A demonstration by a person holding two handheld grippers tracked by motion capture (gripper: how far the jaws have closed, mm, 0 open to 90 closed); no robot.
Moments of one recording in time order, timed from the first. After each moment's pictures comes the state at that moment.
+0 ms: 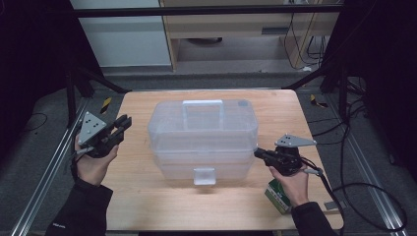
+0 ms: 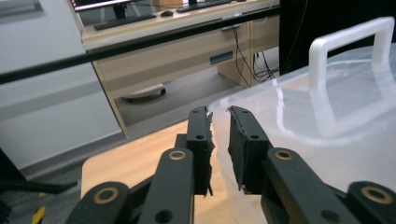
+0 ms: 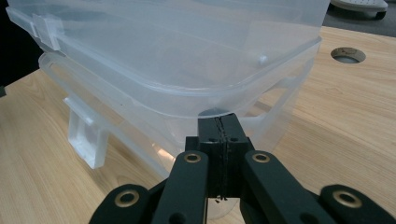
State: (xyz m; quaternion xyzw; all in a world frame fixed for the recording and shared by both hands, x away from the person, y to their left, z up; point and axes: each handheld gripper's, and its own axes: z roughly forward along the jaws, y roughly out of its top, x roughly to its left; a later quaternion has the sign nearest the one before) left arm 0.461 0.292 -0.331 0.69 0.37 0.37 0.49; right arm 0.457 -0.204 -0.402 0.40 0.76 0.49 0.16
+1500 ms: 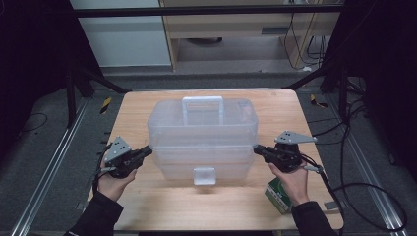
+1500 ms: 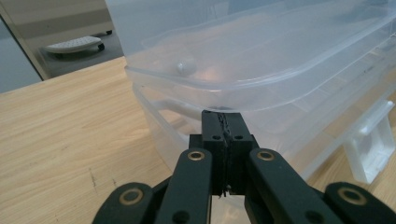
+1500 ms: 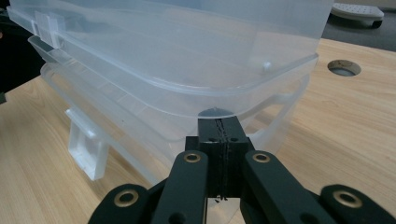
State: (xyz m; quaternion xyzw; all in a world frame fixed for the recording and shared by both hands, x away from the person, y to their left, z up) left arm 0.456 0.265 -0.398 0.76 0.35 0.25 0.49; right arm 0.462 -0.203 -0.392 0.39 0.76 0.50 0.17
